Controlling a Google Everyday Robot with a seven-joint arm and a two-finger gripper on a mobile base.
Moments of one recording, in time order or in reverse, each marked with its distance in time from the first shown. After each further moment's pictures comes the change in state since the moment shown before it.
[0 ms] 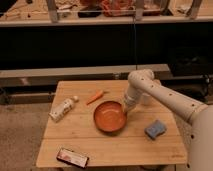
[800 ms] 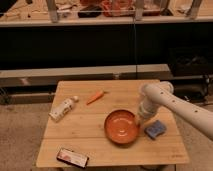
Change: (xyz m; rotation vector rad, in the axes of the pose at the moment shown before) arm -0.094 0.035 -0.001 -0.004 0.025 0.058
